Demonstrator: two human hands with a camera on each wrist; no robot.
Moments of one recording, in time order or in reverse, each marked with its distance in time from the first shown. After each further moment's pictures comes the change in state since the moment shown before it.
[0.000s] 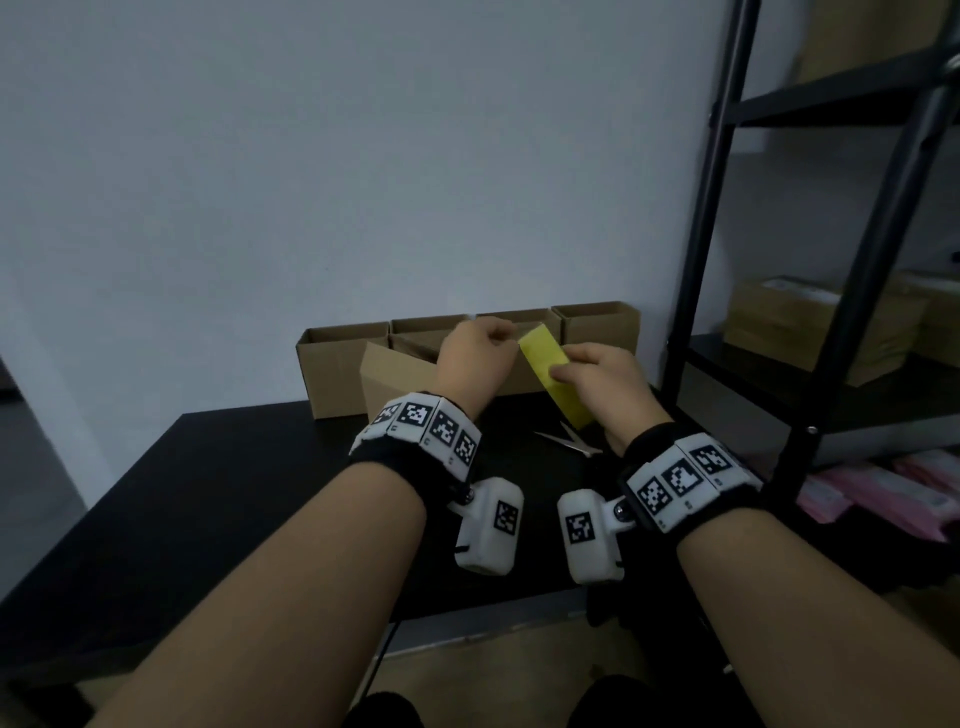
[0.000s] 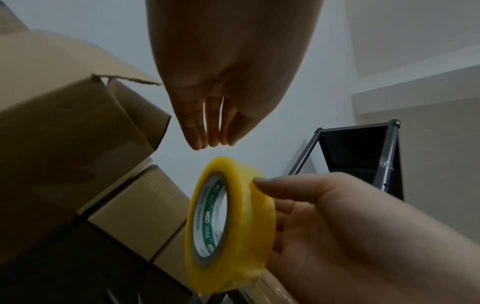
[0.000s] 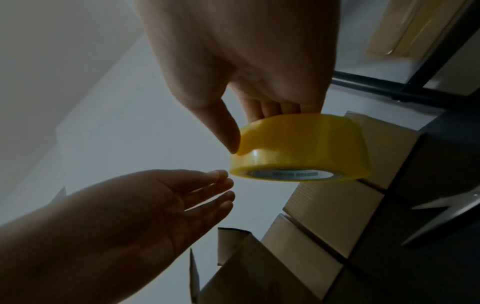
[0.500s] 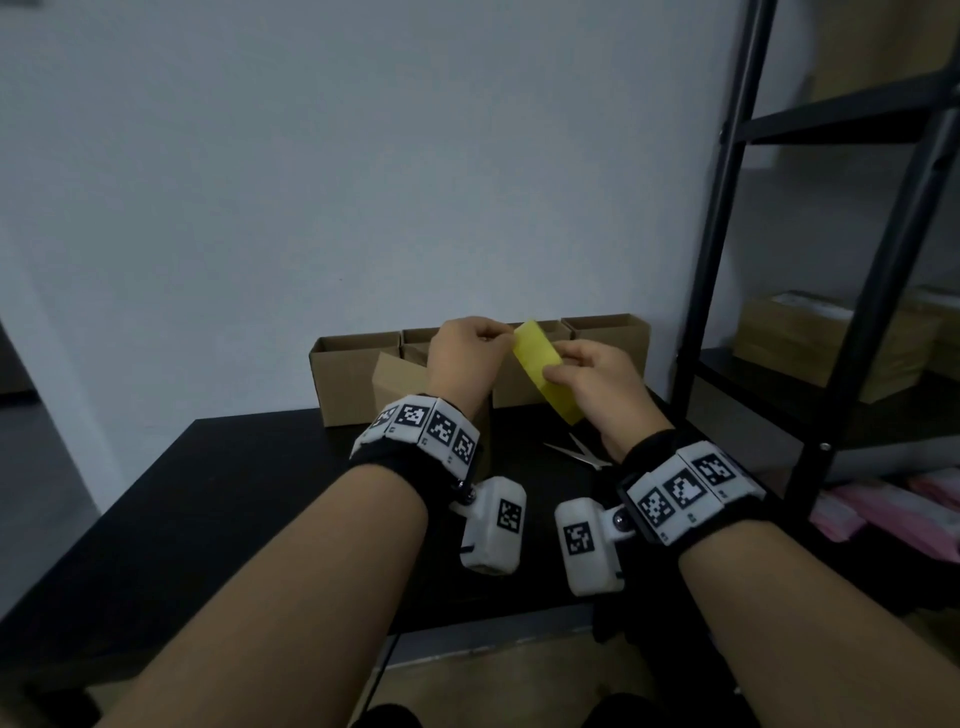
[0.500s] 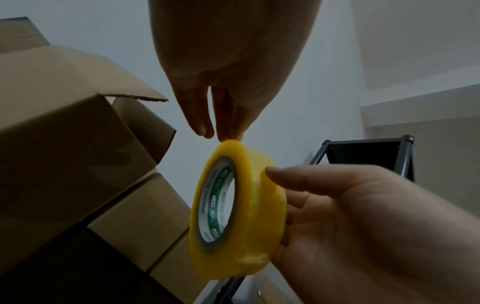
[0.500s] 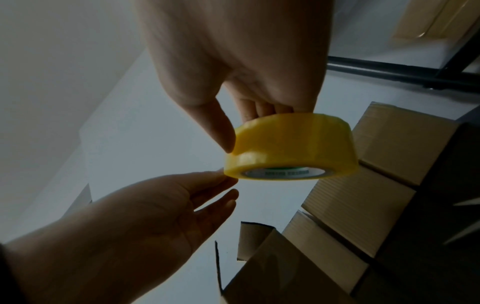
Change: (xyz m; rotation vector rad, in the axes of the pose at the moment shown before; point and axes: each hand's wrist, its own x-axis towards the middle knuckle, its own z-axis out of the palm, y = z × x) left_hand 0.007 -0.001 -0.015 -0.099 0.158 -0.026; right_hand -0.001 -0.011 0.011 0.089 -0.058 -0.081
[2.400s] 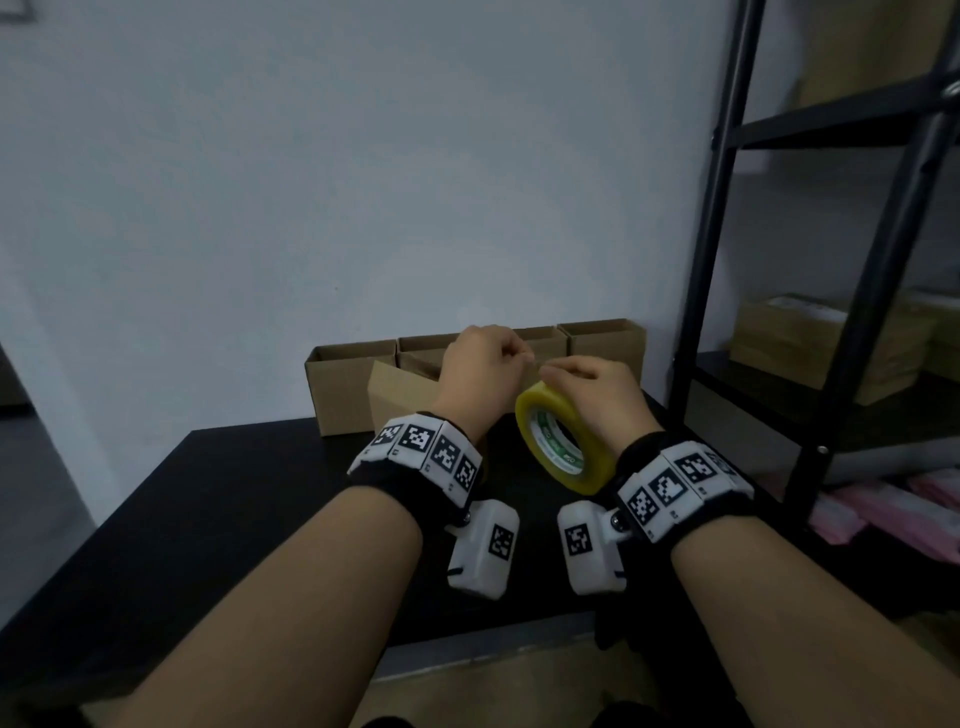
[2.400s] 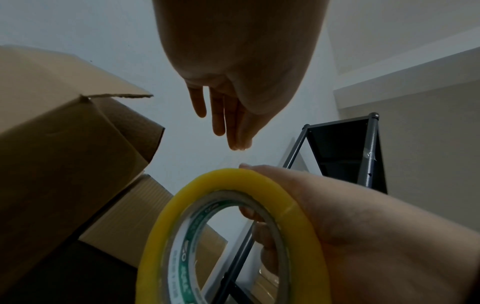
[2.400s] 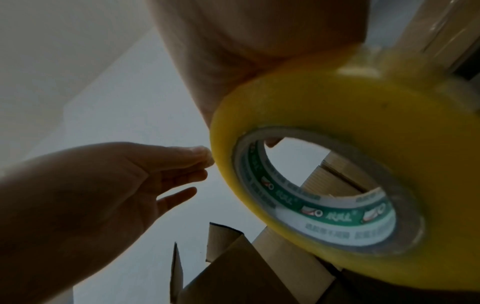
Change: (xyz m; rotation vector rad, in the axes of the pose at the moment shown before) left_hand -0.014 0.015 0.002 0.205 -0.155 0.188; right_hand 0.006 0.014 -0.011 -0.100 -0.007 -0.060
